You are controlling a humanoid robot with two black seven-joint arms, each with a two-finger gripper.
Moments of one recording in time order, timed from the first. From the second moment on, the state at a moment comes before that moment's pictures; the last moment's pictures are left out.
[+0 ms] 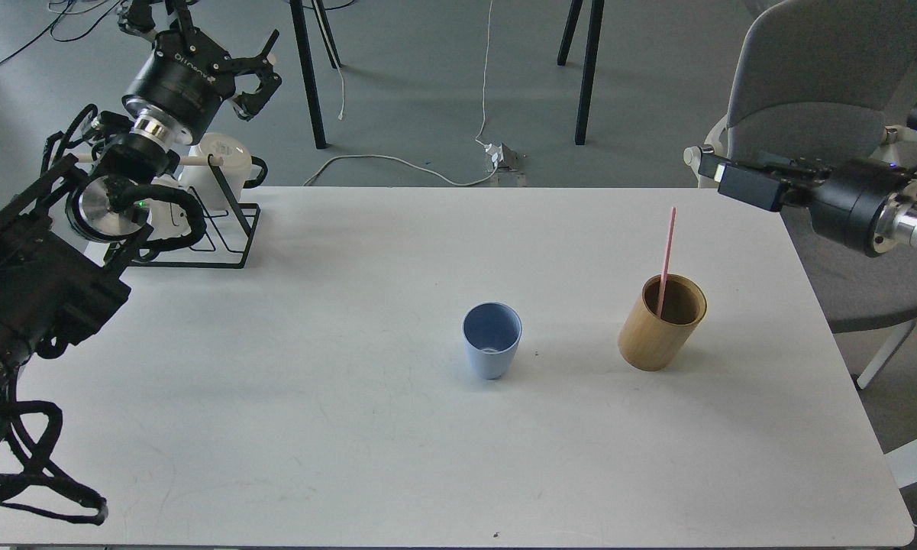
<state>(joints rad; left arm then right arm) -0.91 0.35 -0.80 -0.61 -0.13 -0.49 -0.17 0.79 -1.03 0.43 1.48 -1.45 0.09 0.13</state>
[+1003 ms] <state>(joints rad) -0.90 0.34 -0.80 -0.56 -0.13 -0.49 -0.17 0.78 -0.70 0.30 1.17 -1.65 0.03 0.12</state>
